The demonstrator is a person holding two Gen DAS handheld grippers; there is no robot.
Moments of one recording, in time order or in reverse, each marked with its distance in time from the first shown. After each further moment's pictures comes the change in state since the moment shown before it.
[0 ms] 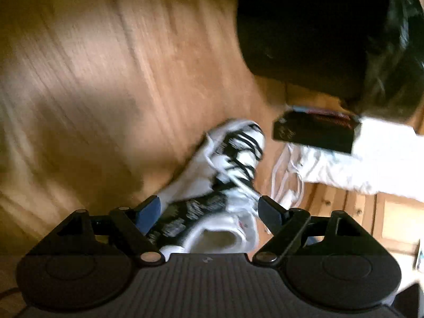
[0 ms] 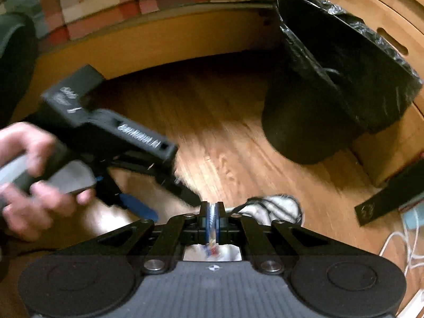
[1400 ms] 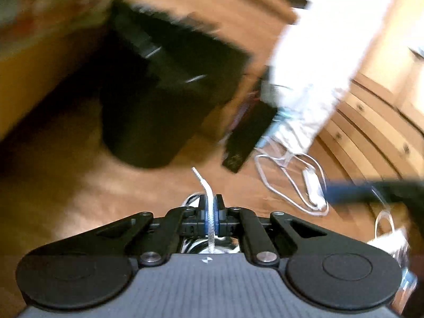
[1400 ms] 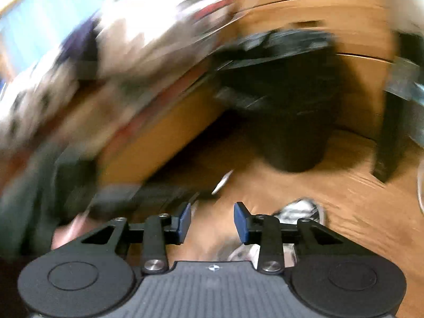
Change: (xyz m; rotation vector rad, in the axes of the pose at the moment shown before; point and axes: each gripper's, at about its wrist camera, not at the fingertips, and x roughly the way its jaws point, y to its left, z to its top) left arm -0.048 -0.123 -0.084 1.057 -0.392 0.073; right arm -0.080 -0.084 -0.045 0.616 -0.391 0.232
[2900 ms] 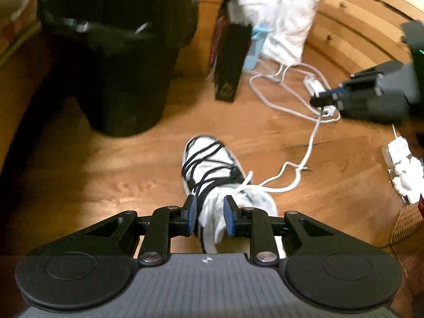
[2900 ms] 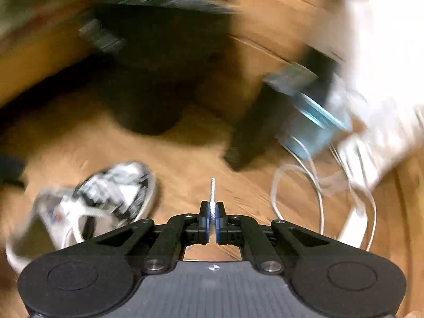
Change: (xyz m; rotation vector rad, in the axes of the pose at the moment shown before) left arm 0.027 -0.026 -0.011 0.267 0.339 0.074; right arm 0.048 -0.023 -0.020 -0.505 0.231 -0.684
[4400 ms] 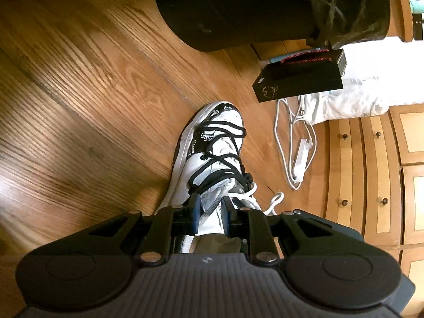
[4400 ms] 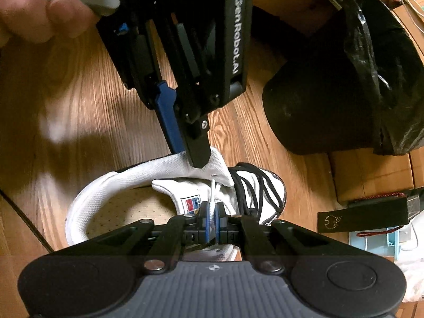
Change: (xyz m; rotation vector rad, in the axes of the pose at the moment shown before) left arm 0.069 0.112 -0.037 -0.848 0.172 -0.395; right arm 0.036 0.176 0.009 -0.579 0.077 0.112
